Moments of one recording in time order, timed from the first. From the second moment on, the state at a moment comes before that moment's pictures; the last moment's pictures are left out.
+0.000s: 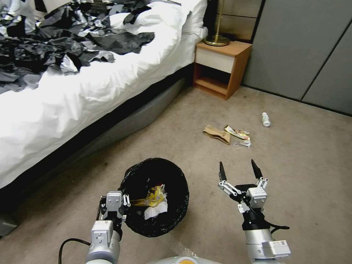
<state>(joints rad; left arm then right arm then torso) 1.89 -1.51 -0.47 -2.32 0.07 0.29 -0.15 -1.78 1.37 0.35 2.15 0.00 0.40 0.17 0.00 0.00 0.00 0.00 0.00</state>
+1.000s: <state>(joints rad) 1.88 -1.51 -0.48 -2.32 0.05 0.27 -0.14 -1.78 1.37 0.36 2.16 -0.01 0.39 0.15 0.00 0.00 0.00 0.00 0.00</state>
